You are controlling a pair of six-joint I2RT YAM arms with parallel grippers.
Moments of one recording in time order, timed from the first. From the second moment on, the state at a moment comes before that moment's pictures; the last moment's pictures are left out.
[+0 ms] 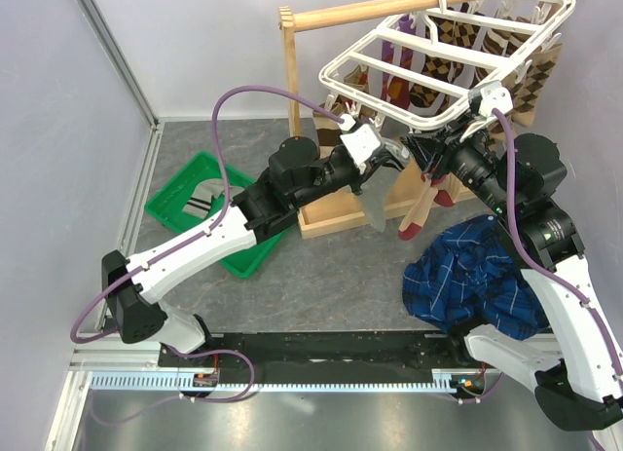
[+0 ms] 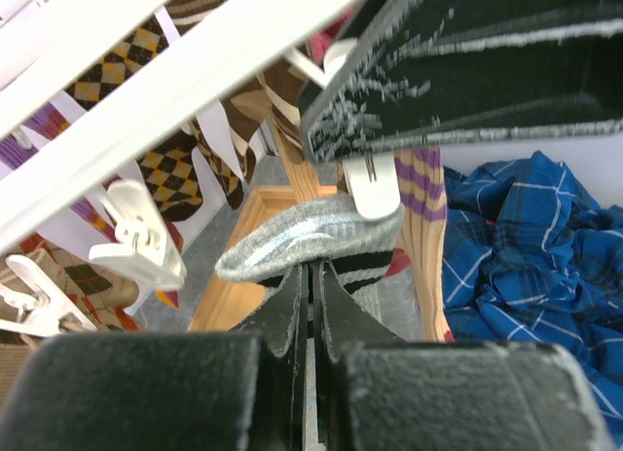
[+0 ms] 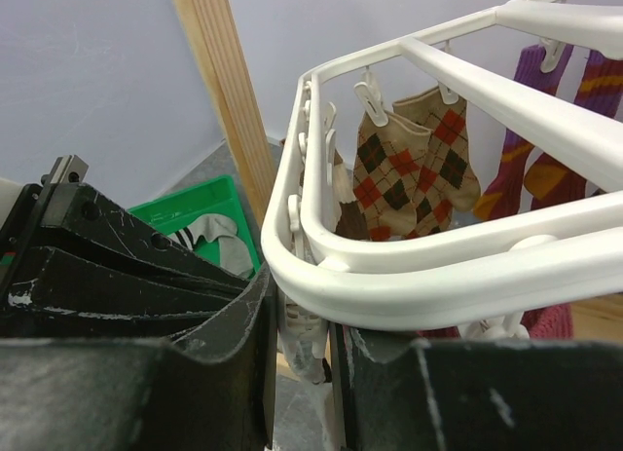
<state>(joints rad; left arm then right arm) -0.97 1.48 1.47 0.08 0.11 0.23 0.41 0.98 1.43 -0.40 -0.20 0.16</state>
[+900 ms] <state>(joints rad) -0.97 1.46 1.41 0.21 0.11 0.23 0.41 0.98 1.43 -0.40 -0.18 0.22</state>
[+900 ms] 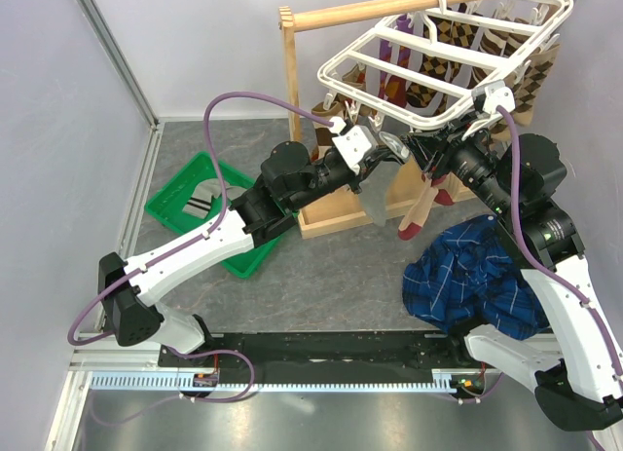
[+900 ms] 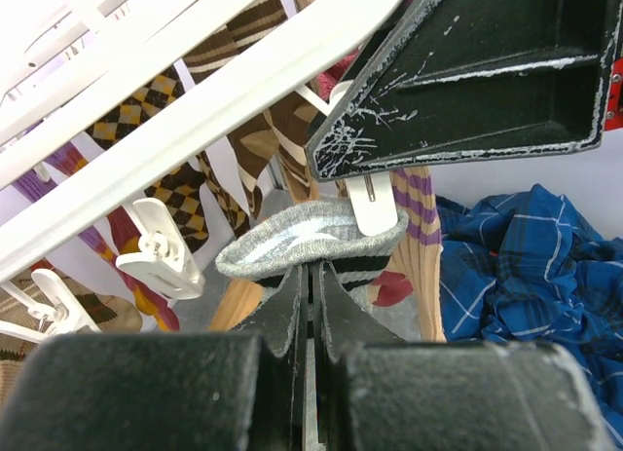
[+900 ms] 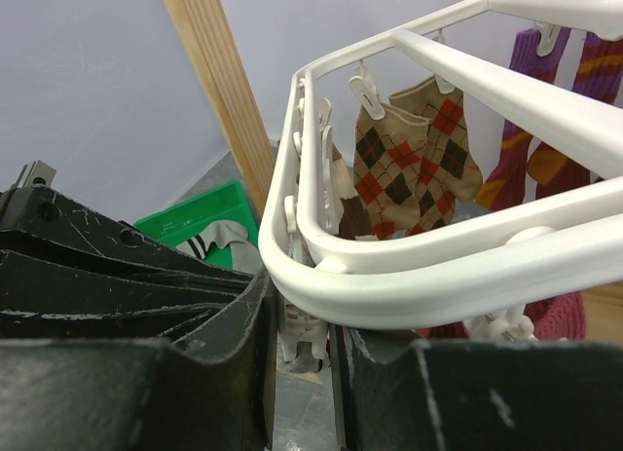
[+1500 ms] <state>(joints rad) -0.98 1.46 1.41 0.22 0.12 0.22 0.41 0.98 1.41 -0.39 -0.18 0.22</state>
